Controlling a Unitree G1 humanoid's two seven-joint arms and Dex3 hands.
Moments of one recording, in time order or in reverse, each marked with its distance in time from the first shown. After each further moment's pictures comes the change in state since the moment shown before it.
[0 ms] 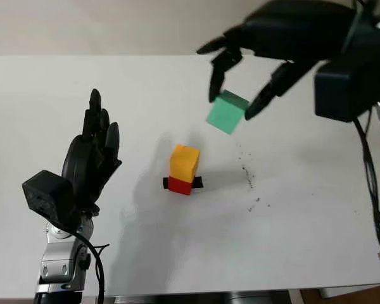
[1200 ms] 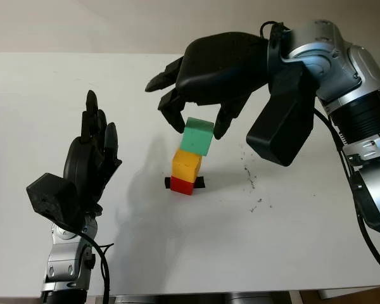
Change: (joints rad) left arm -0.012 -0.027 -0.001 0.044 0.015 -0.059 0.039; right arm -0.050 0.095 0.200 0.088 -0.231 -0.273 -0.091
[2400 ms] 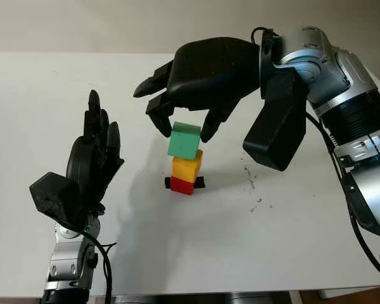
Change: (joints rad) left arm 0.000 -0.007 -0.012 0.000 -0.003 0.000 0.008; right arm 0.000 0.032 0.014 0.029 -0.013 -0.060 -0.054
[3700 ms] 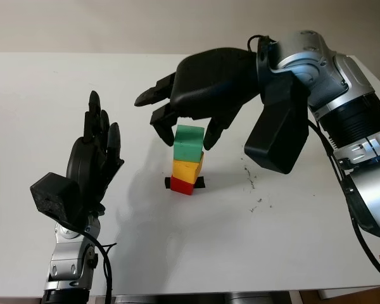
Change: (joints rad) left arm 0.000 0.000 0.000 0.009 0.002 -0.005 -0.005; right arm 0.013 -0.010 0.026 -0.025 0.033 0.025 0.148
